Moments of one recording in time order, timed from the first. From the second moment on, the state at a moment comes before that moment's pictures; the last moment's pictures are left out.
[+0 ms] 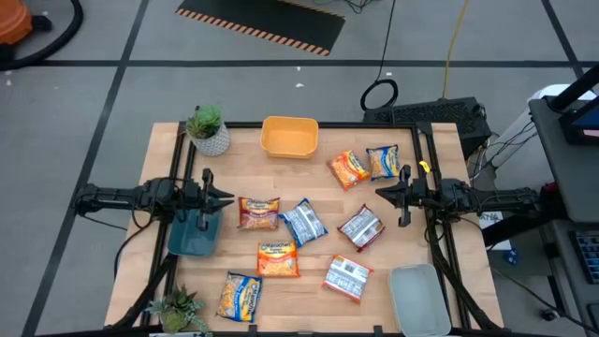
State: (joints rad) left arm -0.06 0.01 0.01 0.03 -0.05 0.00; right arm 0.05 0.01 0.01 0.04 0.18 0.04
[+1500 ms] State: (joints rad) left arm -0.06 0.01 0.01 0.05 -0.05 0.00; right arm 0.05 0.01 0.01 0.04 0.18 0.04
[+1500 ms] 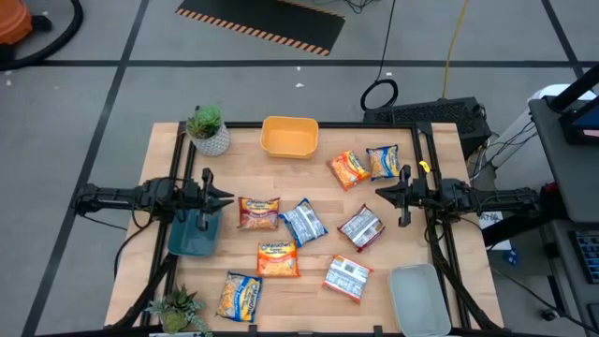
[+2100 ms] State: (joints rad) left arm -0.06 0.01 0.01 0.06 -0.05 -0.01; right arm 0.05 0.01 0.02 0.08 0.18 0.04
